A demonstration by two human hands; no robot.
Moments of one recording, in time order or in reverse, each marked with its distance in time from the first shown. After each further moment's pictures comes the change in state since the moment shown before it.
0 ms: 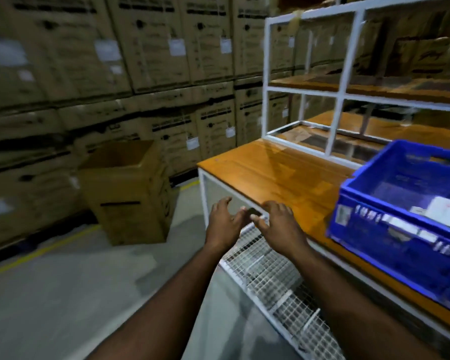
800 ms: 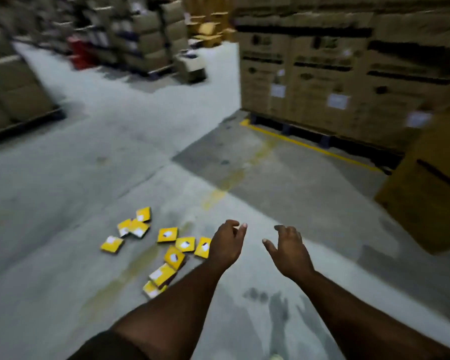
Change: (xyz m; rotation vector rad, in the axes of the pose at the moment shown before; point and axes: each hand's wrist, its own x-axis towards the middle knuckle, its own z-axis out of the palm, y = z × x) left_hand -0.397 -0.306 -0.355 0.134 0.923 -1.092; right_hand -0.259 -0.407 0.358 0.141 -0.941 -0.896
